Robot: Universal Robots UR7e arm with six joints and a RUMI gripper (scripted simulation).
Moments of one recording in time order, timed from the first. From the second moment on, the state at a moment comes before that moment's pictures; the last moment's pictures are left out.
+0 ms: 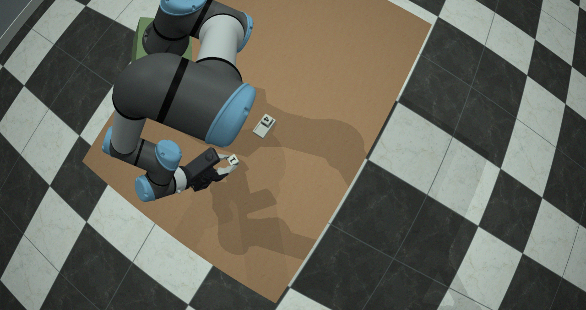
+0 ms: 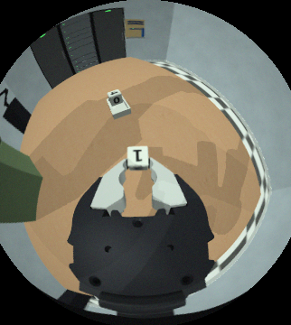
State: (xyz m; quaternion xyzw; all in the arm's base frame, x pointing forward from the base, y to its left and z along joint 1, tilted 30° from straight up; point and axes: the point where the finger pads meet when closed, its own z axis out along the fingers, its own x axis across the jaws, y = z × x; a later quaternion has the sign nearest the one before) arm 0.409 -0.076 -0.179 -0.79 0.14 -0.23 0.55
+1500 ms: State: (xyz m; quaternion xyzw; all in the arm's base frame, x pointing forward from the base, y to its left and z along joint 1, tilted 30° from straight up) arm 0.411 -0.074 -0.184 -0.79 0.14 -0.23 0.55
